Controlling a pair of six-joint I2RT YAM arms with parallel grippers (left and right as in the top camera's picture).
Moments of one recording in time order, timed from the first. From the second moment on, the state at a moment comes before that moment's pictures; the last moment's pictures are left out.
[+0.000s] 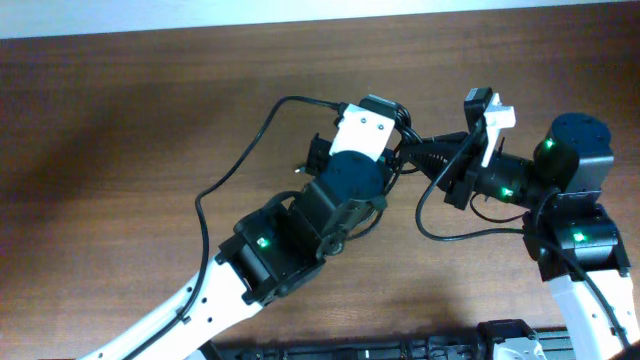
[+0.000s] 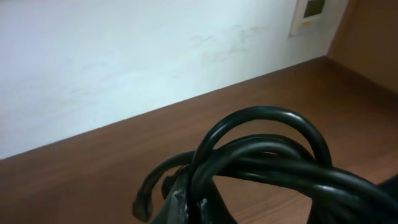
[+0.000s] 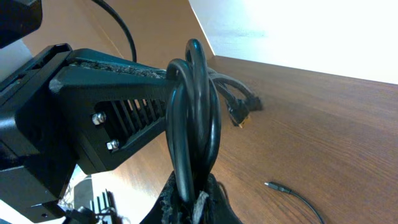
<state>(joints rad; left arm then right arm) -0.97 1.32 1.33 -0.36 -0.55 -0.14 0.02 0.98 0.96 -0.31 -1.03 0.17</state>
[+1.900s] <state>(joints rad) -0.98 1.20 1.33 -0.52 -0.50 -0.43 0.03 0.93 0.96 -0.21 -1.17 0.11</state>
